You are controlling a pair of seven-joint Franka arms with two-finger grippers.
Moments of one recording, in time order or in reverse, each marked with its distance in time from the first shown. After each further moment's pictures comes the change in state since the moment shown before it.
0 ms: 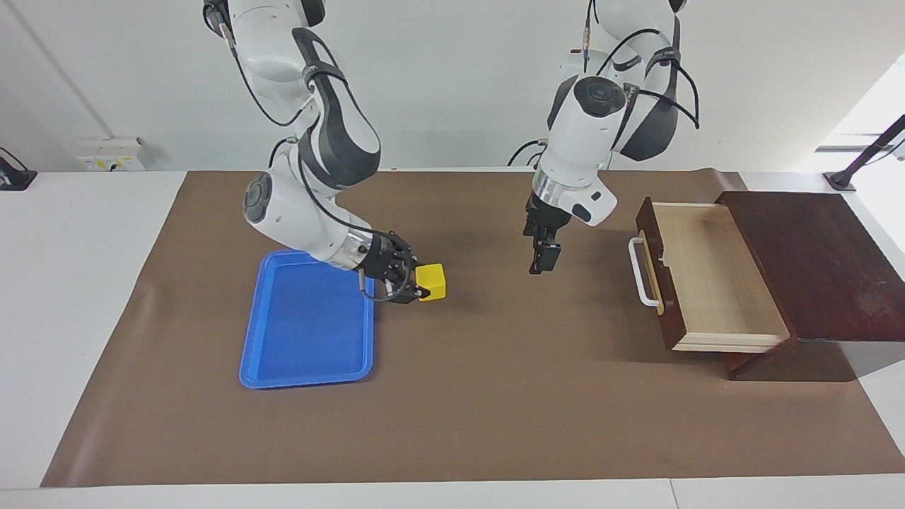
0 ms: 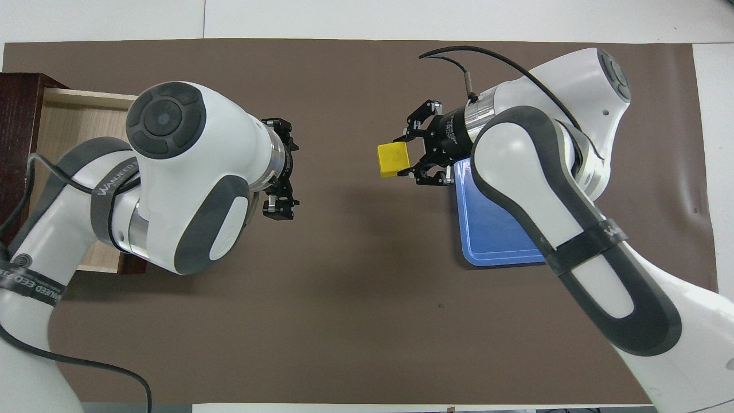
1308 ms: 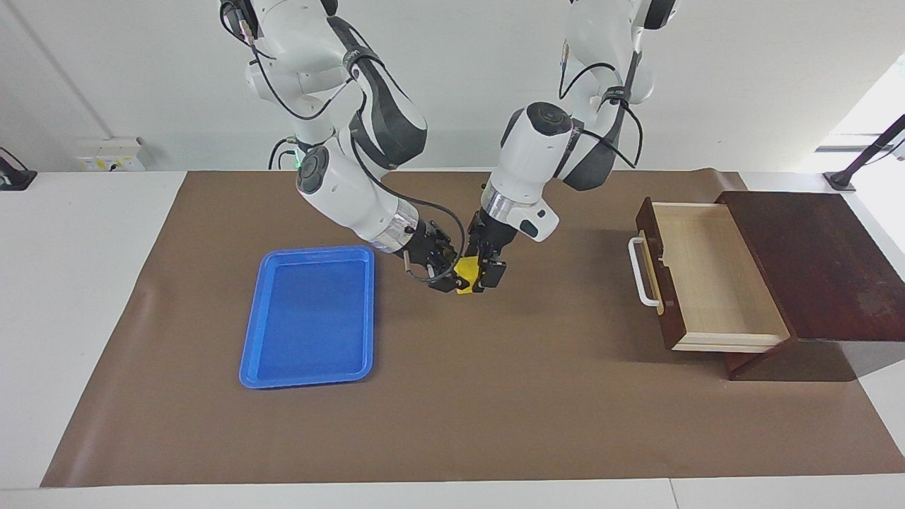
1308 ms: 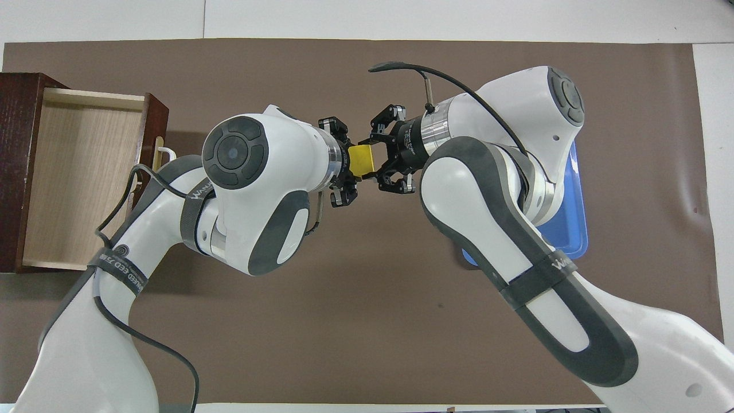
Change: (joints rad) left arm -0.086 0.096 0.007 -0.003 -0.093 0.276 -0.108; right arm 0.086 -0.010 -0.004 -0.004 -0.002 0.093 0.051
